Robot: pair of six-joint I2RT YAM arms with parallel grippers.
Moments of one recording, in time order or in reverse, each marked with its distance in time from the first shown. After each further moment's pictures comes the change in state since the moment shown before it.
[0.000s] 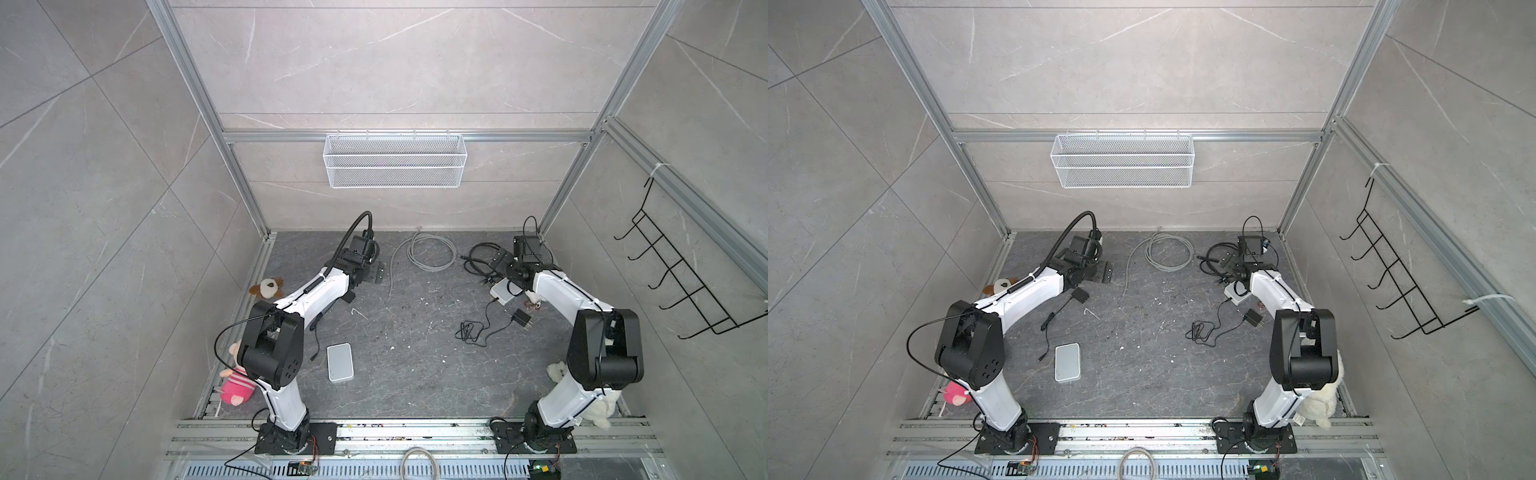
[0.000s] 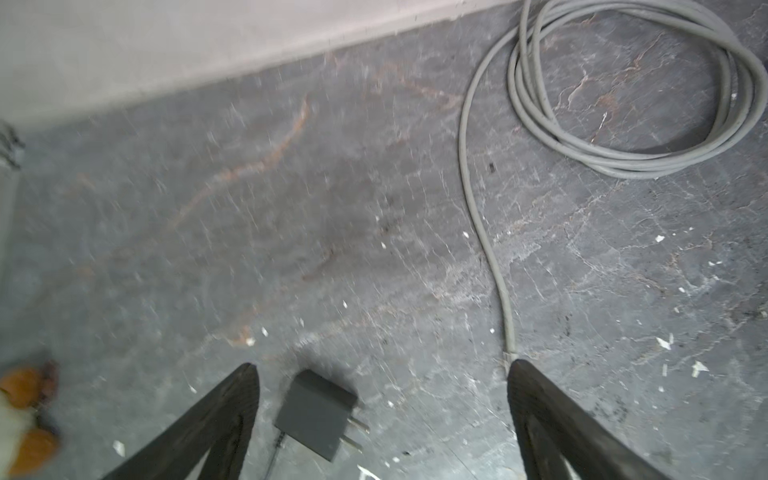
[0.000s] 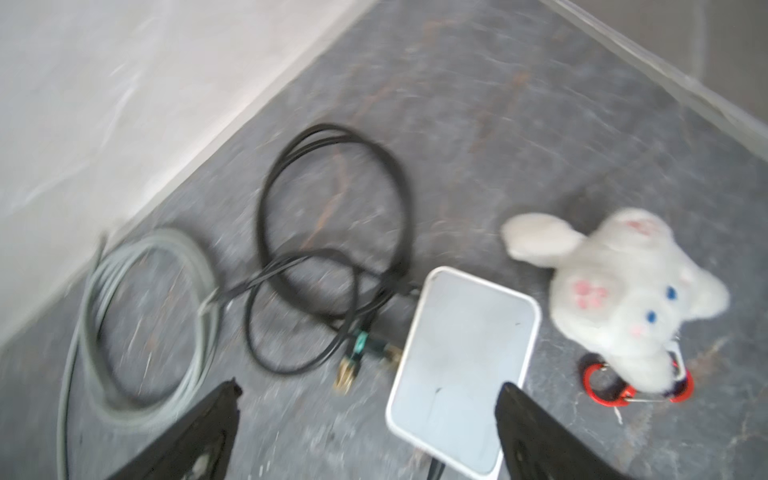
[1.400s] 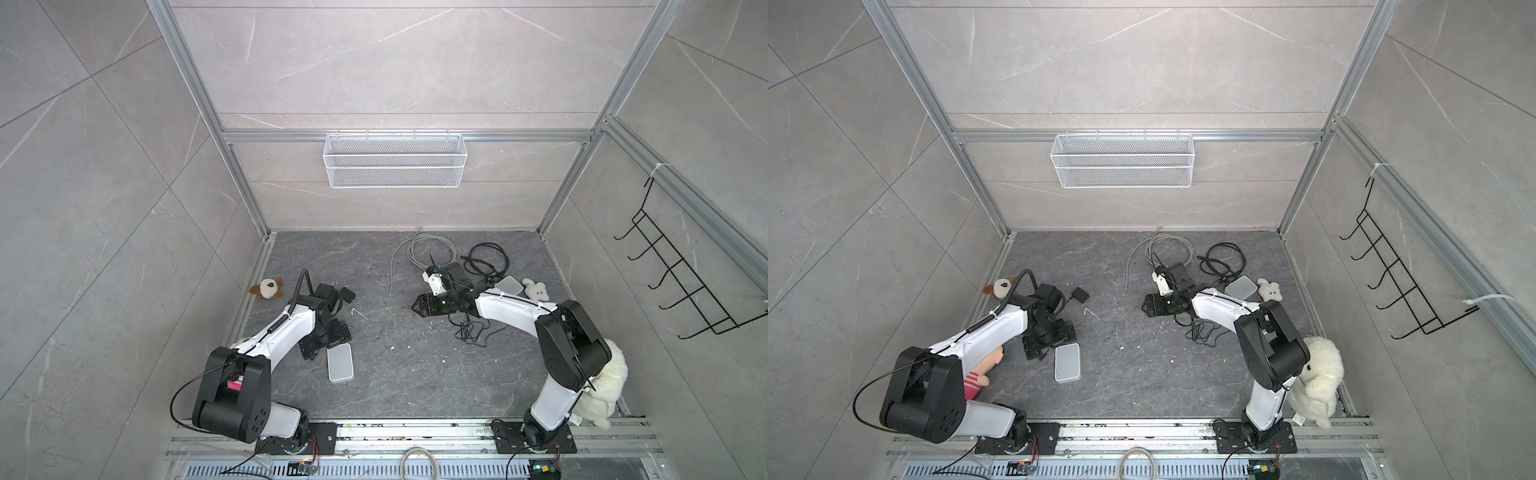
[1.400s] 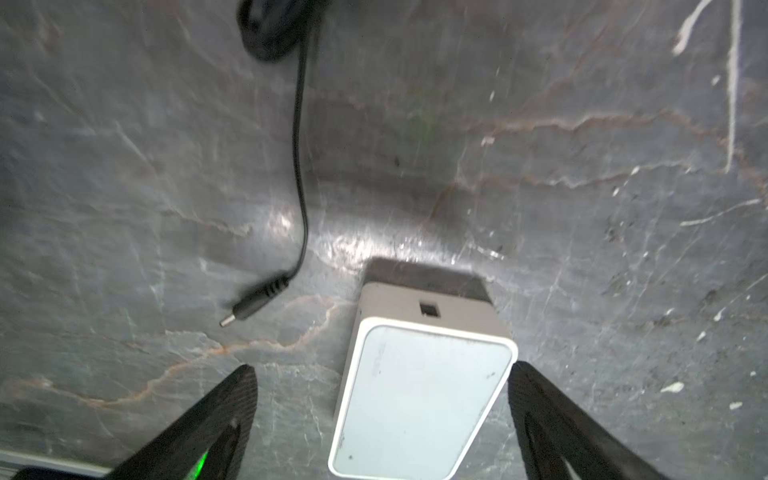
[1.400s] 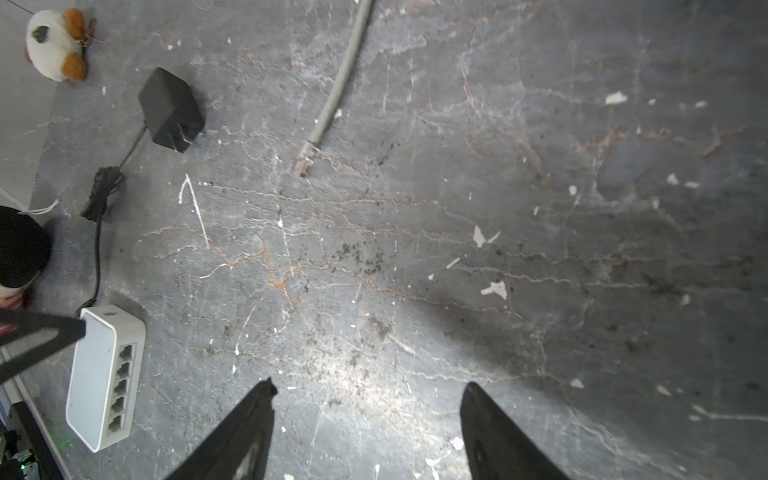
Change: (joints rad) left arm 0.161 -0.373 -0.529 -0.493 0.265 -0.576; right arm 0.481 0.117 -0.087 0.044 -0.414 -0.241
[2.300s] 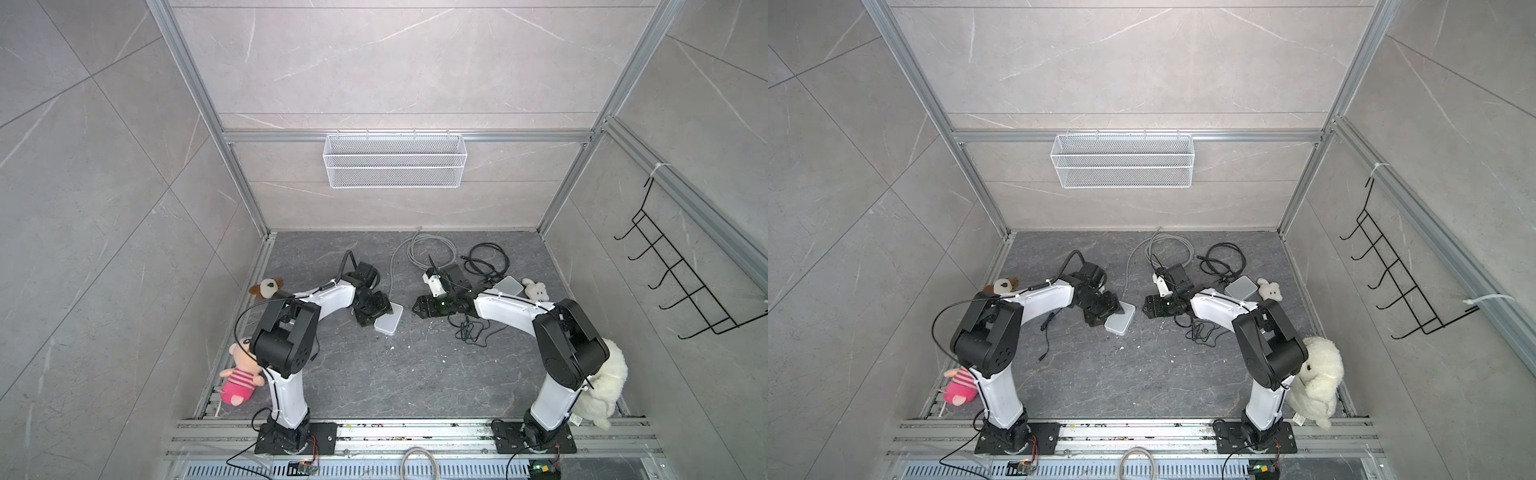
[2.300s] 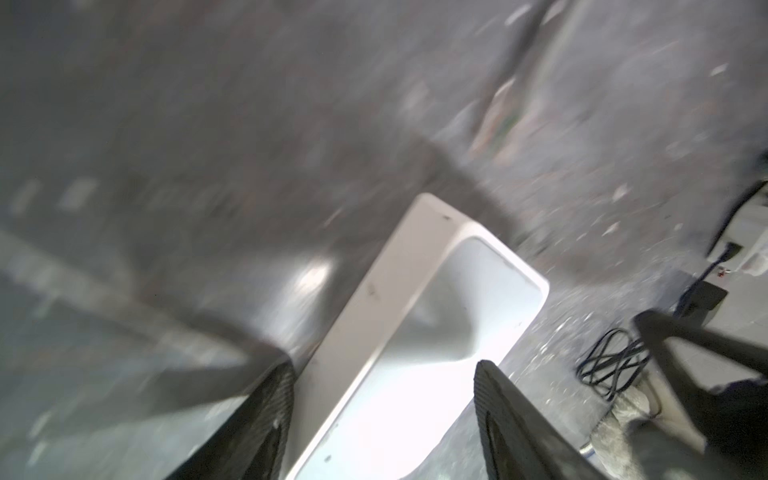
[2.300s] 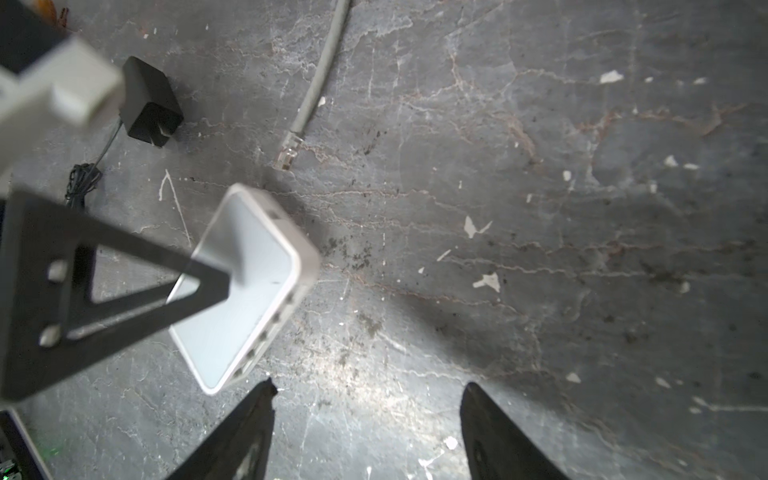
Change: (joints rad) left arm -0.180 0.513 0.407 0.395 0.295 -0.076; right arm 0.005 0.005 -0.002 -0.010 0.027 0.006
